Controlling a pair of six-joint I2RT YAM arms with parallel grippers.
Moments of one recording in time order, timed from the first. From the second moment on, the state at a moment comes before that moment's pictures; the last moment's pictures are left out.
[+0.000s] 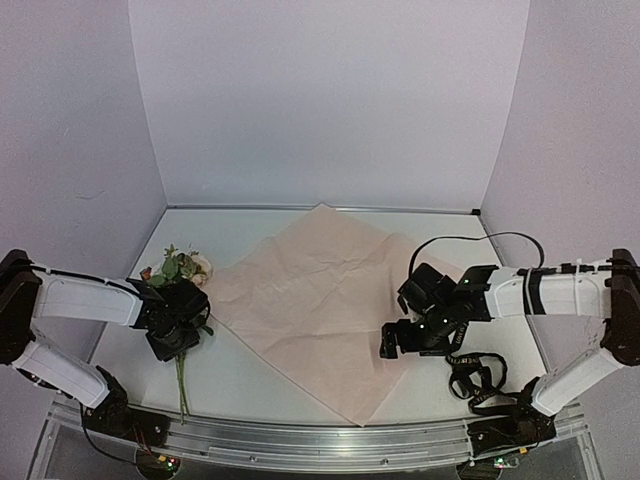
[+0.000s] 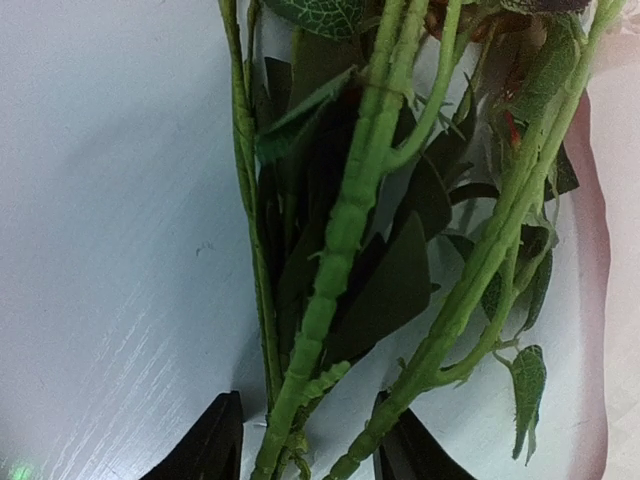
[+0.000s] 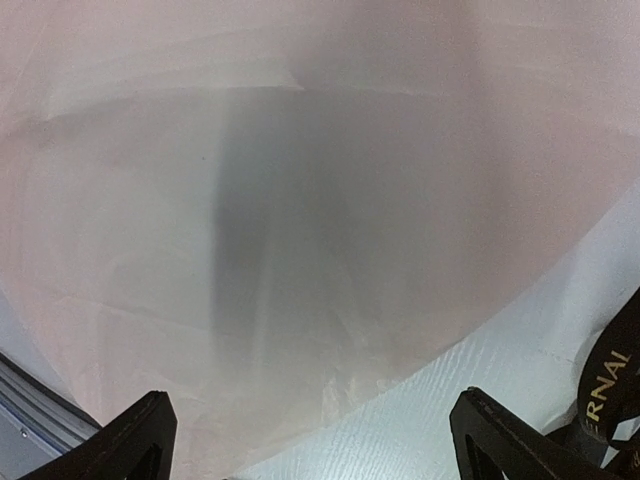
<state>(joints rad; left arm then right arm) -0.68 1.36 0.56 -0.57 -0.35 -1.31 0.87 1.46 0.85 -0.64 -0.03 0.74</state>
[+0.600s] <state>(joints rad) -0.68 1.34 0.57 -0.60 -0.42 -1.31 0.88 1.64 0.87 -0.58 -0.03 0.73</state>
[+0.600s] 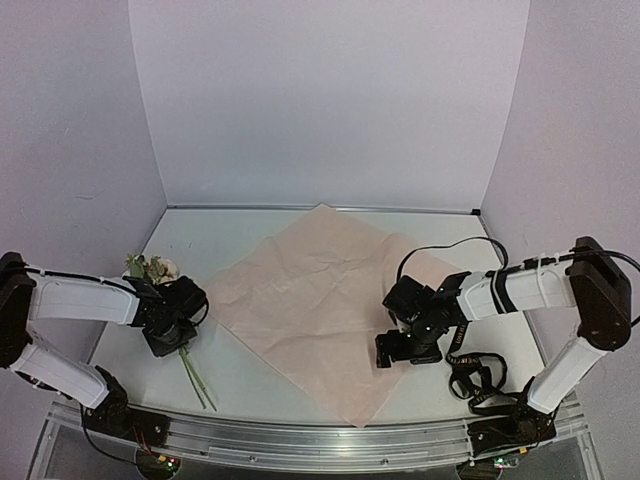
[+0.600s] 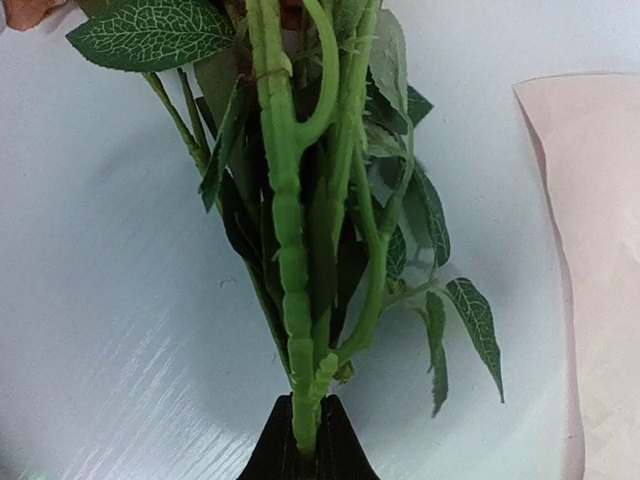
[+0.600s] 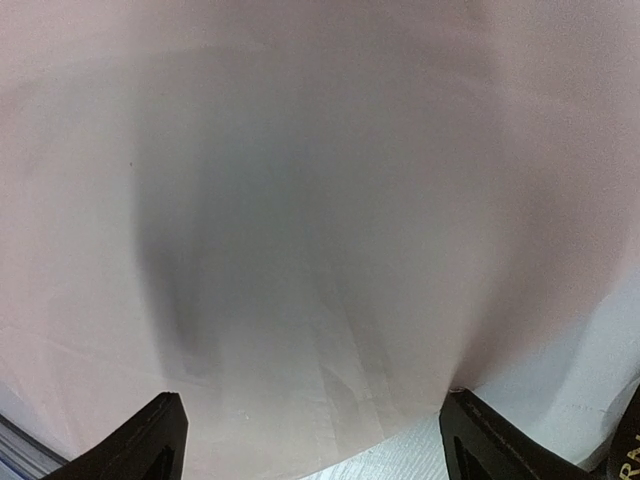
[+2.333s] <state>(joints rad) -0.84 2.54 2.22 -0.60 -0.18 -0.84 0.77 1.05 0.74 -0.97 0.15 0.83</state>
